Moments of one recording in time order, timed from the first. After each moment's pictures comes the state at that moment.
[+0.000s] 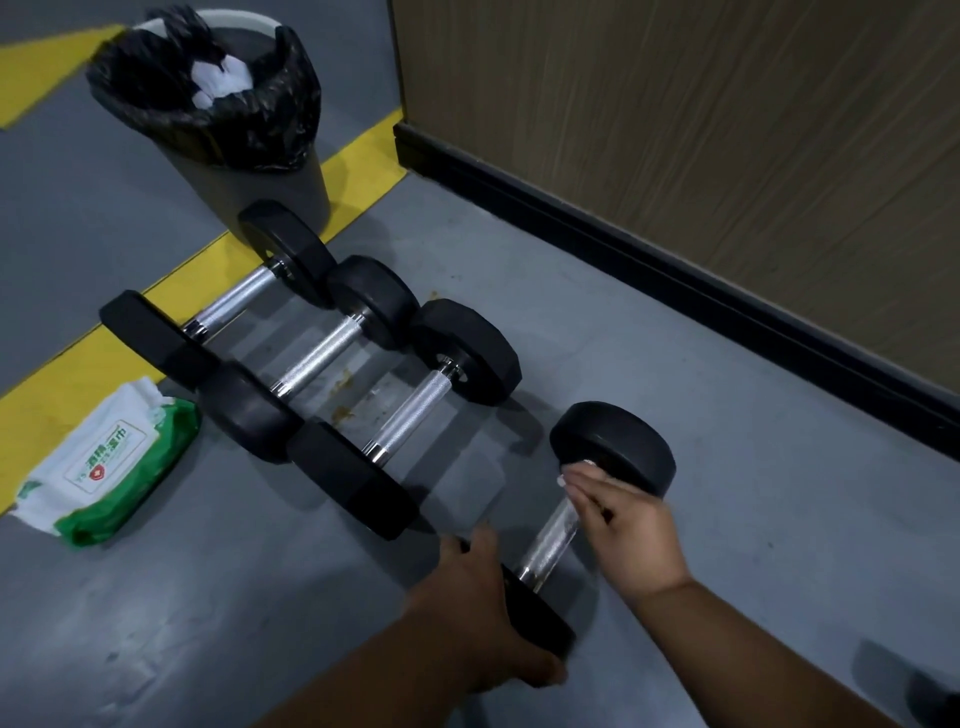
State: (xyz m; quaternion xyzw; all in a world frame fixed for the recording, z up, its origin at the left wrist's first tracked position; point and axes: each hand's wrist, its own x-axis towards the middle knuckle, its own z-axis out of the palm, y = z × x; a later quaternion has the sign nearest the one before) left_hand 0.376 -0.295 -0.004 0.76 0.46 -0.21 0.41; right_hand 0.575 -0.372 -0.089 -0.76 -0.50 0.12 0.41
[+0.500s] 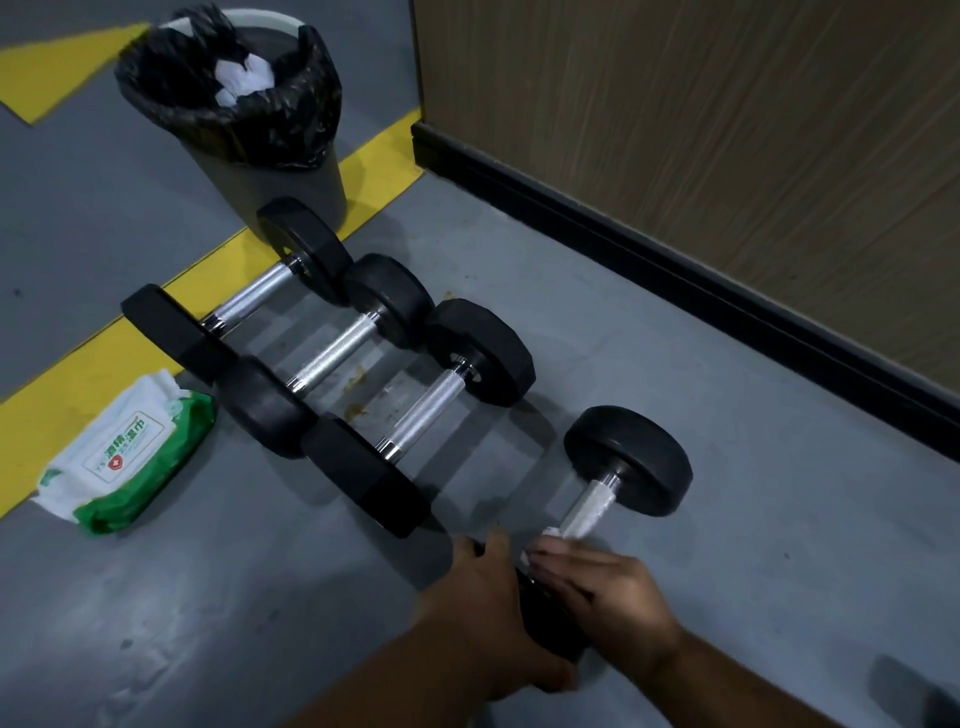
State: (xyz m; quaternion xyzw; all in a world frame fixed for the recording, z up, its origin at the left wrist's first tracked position) left_hand 0.379 -0.299 -0.005 0.76 0.47 -0.21 0.41; right_hand 0.540 -0.401 -0.092 -0.64 -0.65 0.18 0.36
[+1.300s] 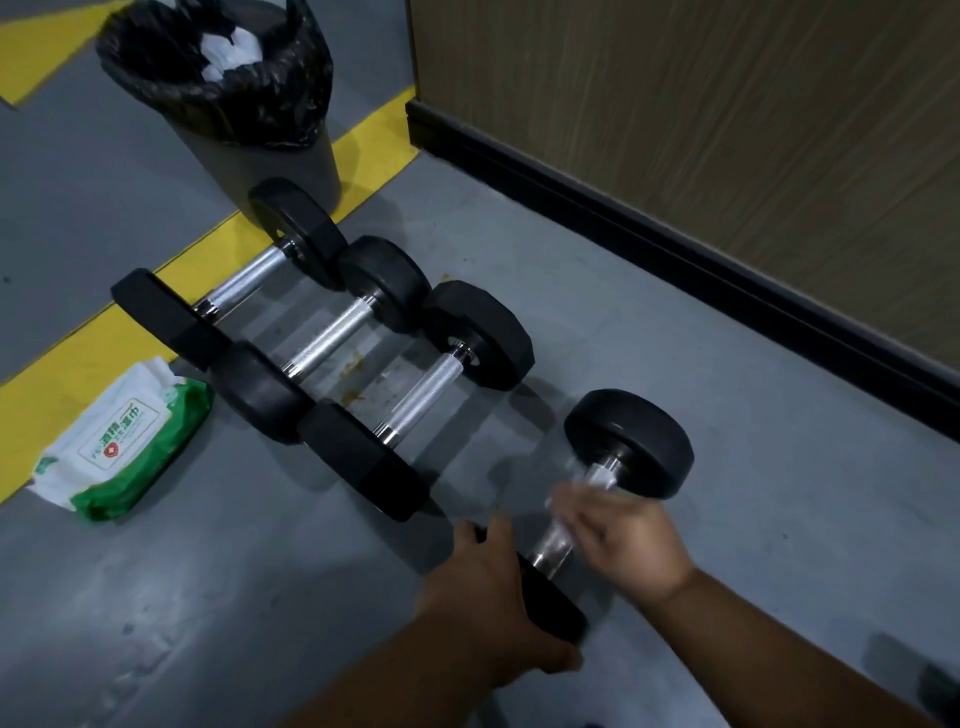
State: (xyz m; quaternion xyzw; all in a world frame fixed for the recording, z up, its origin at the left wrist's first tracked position) left_hand 0.378 -0.304 -0.005 0.78 0.46 -0.20 0.39; right_hand 0.567 -0.377 -0.081 -0.69 -0.63 0.10 0.34
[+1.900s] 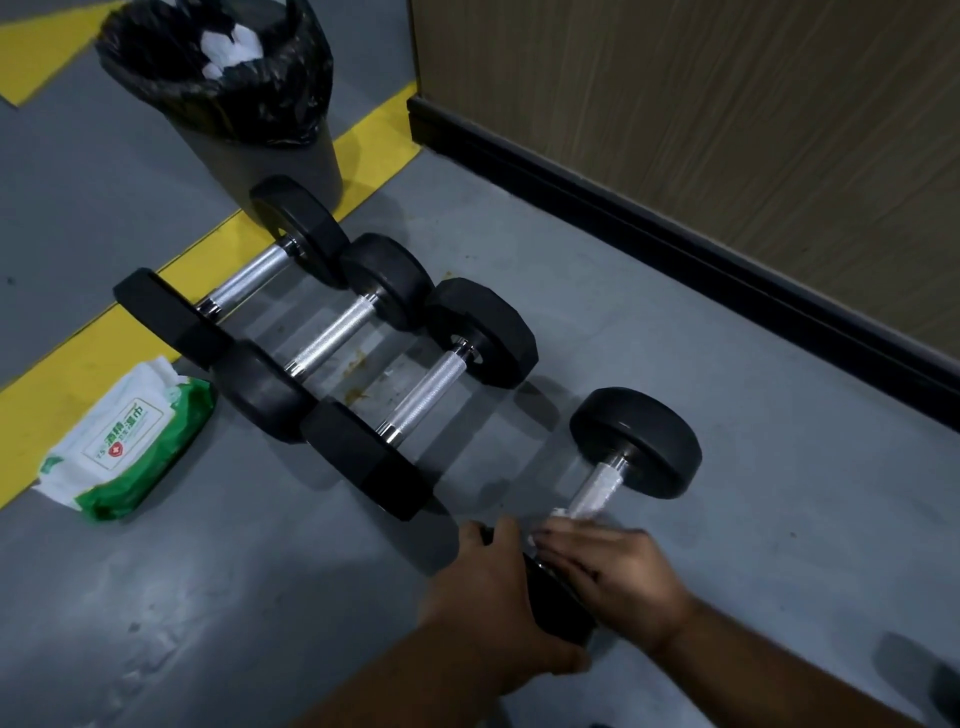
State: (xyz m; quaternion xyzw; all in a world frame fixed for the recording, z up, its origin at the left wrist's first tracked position) left_hand 0.376 -0.307 -0.008 0.78 0.46 -0.18 0.38; right_hand 0.546 -0.395 -0.086 -0.63 -0.68 0.14 0.34
